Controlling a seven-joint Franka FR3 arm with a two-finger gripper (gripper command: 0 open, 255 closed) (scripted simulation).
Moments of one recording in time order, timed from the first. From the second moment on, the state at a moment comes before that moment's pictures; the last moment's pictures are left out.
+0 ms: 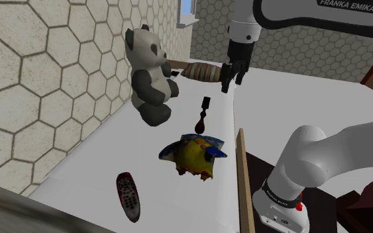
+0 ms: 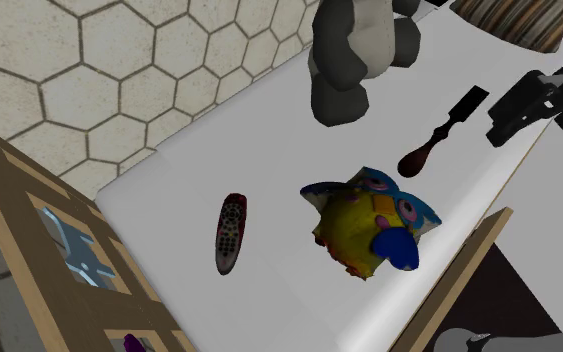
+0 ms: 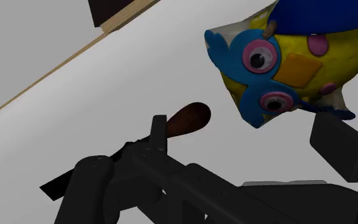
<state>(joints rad) 0.01 -0.78 0.03 -2.28 -0.05 1.49 0.15</state>
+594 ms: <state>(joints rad) 0.05 -0.75 0.15 -2.37 0.05 1.62 0.30</state>
